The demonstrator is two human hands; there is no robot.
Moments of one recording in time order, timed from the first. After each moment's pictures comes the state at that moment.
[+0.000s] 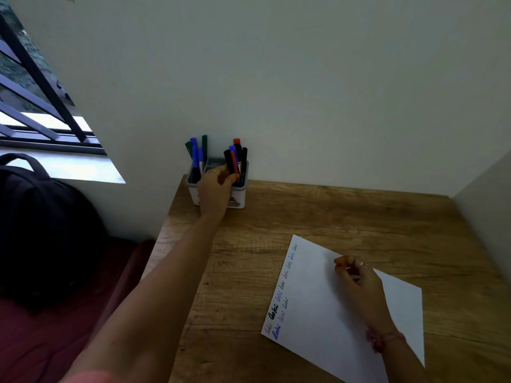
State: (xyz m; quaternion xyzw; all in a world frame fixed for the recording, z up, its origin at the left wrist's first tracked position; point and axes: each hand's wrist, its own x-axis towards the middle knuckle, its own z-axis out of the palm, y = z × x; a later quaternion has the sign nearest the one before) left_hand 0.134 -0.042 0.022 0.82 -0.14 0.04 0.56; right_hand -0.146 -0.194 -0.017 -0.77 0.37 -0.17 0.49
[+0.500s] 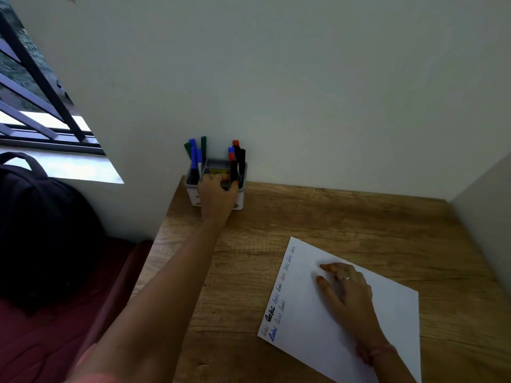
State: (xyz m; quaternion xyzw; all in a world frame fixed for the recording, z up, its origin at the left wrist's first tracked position) left_hand 0.134 -0.046 0.007 0.86 -0.13 0.08 0.49; right_hand -0.155 -0.187 -0.034 -0.90 0.28 -0.13 0.31
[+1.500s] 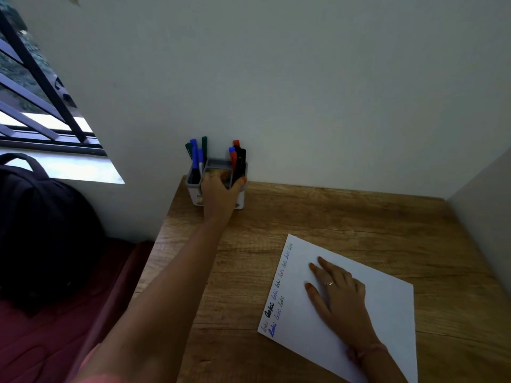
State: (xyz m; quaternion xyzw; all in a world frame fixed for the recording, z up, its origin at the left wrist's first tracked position) left_hand 0.126 -0.049 0.017 0.84 -0.13 0.06 0.52; right_hand -0.154 -0.174 -0.047 -0.96 0.23 -0.06 0.16
